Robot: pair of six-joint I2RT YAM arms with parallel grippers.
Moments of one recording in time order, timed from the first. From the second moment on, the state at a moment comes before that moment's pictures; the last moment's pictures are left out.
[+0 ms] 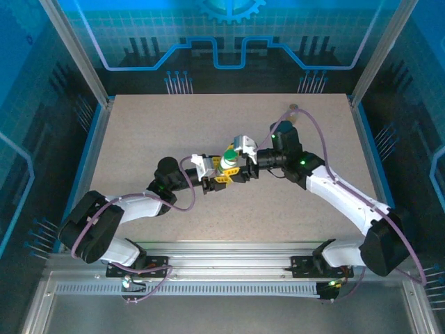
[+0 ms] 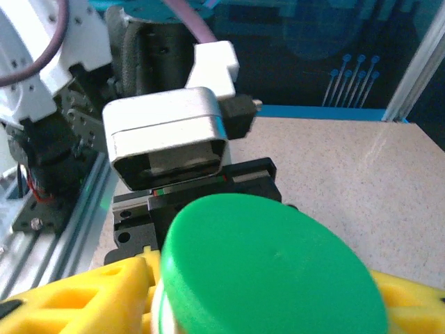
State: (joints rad) left arm -0.50 1.44 0.50 0.96 0.77 0.09; right arm 0.56 1.34 1.05 -0.19 -0.84 -0.48
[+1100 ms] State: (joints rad) left arm -0.50 1.38 0.53 0.81 0.69 0.16; right arm 0.52 1.37 1.13 -0.40 -0.85 -0.55
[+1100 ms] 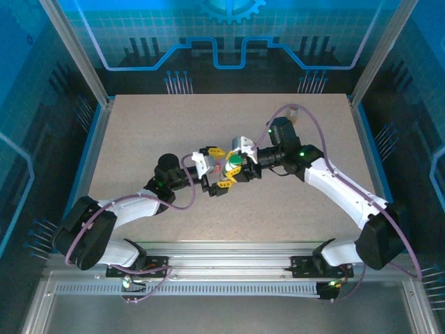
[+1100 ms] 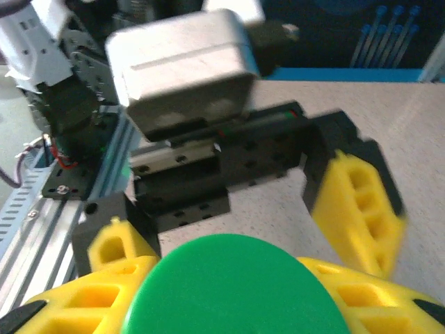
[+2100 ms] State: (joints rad) left arm -0.52 1.12 0.55 0.36 -0.16 -0.34; right arm 0.46 1.73 1.04 -0.03 0.24 0.10
